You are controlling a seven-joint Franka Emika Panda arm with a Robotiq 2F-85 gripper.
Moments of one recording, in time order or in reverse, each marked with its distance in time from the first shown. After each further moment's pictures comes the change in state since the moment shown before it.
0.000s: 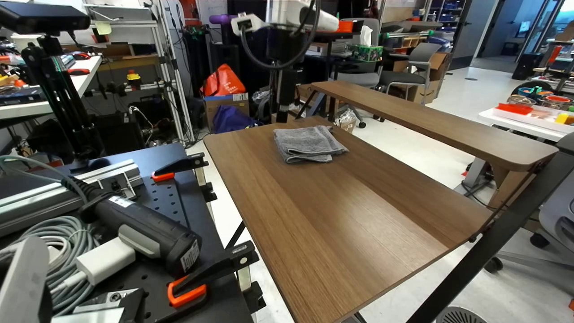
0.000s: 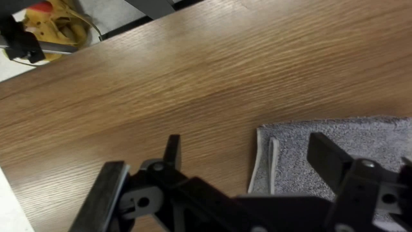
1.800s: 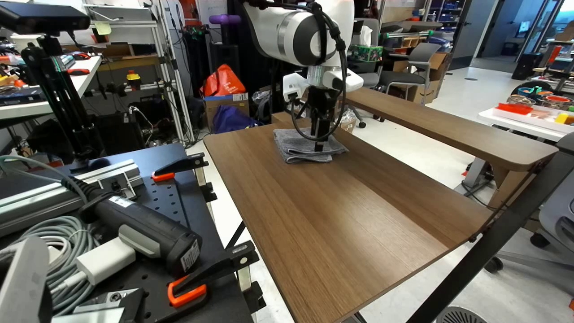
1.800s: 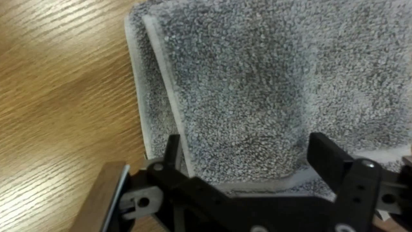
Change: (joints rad) arm 0.079 0.520 -0.068 0.547 0.115 0.133 0.041
